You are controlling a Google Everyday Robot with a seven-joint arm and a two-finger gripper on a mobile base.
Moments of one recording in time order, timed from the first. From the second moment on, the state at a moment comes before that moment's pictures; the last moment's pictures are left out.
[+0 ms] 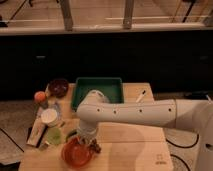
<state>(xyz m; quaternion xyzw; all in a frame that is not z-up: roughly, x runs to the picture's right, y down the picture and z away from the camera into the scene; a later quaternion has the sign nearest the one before) -0.101 0.256 0.684 -0.29 -0.32 -0.46 0.78</state>
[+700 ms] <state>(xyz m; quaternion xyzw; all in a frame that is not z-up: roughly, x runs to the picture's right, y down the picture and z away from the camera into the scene) -0.102 0.256 0.685 -0.29 -0.32 -0.47 0.77</state>
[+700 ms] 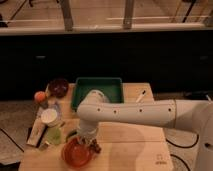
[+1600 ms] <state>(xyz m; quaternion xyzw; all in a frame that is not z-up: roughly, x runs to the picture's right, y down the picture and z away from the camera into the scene) -0.105 0.257 0.686 -0.28 -0.33 -0.48 0.76</state>
